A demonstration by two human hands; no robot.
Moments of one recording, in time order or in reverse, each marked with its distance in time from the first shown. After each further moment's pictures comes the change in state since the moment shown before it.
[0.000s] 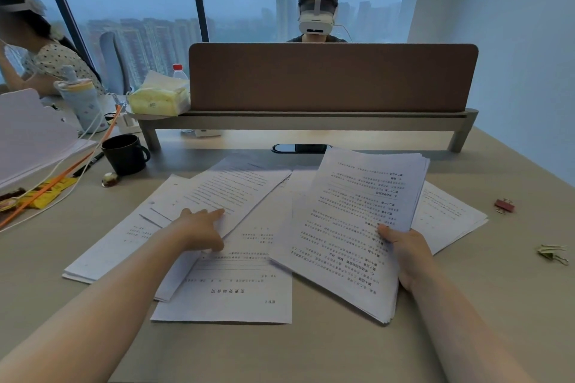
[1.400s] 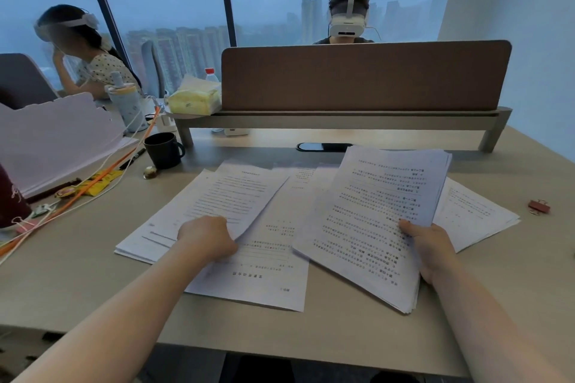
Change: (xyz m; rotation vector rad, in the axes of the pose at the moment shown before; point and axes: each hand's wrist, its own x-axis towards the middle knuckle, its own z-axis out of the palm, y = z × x) left_hand -0.061 -0.005 0.015 0.130 0.208 -0.157; right_hand -0.001 0.001 0.001 -0.088 0.008 -0.048
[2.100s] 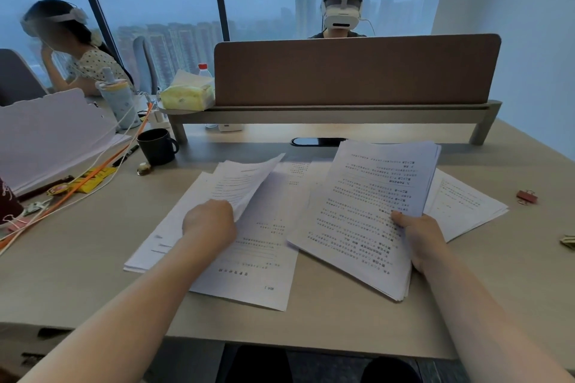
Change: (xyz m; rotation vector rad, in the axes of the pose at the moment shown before) left_hand -0.016 0.023 -0.012 -0.003 0.222 0.015; right_hand 0.002 0.001 0.001 0.009 -0.003 -0.003
